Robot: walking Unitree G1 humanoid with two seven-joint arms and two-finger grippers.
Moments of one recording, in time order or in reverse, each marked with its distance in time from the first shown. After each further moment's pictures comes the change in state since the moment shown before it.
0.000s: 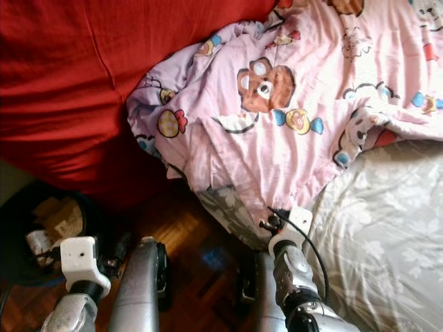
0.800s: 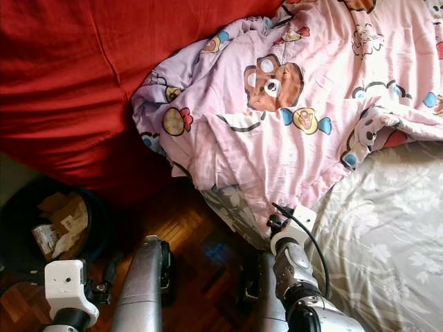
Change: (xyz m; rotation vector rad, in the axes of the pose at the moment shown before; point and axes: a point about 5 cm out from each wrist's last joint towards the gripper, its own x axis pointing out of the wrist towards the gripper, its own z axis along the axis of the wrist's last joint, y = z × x) left arm -0.057 -0.001 0.007 0.013 0.054 -0.015; right arm 0.008 0.004 0.008 0.041 0.062 -0.087
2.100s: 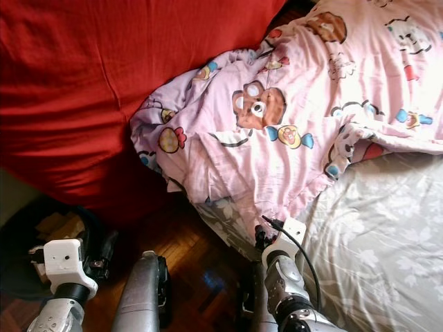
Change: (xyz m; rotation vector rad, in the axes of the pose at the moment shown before) left arm 0.032 0.014 0.009 0.021 -0.106 0.037; right arm -0.006 0.005 -0.022 0.021 0.044 -0.003
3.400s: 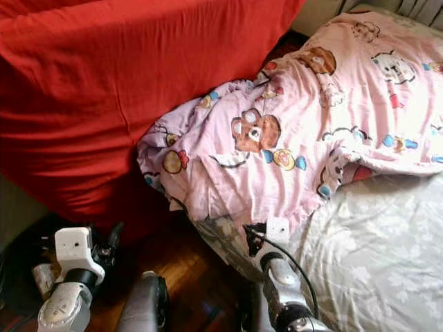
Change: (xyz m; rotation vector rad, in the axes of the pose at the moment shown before) left arm 0.033 -0.007 -0.010 -0.023 -0.011 -0.025; right arm -0.010 0.002 -0.021 -0.320 -0.002 0.148
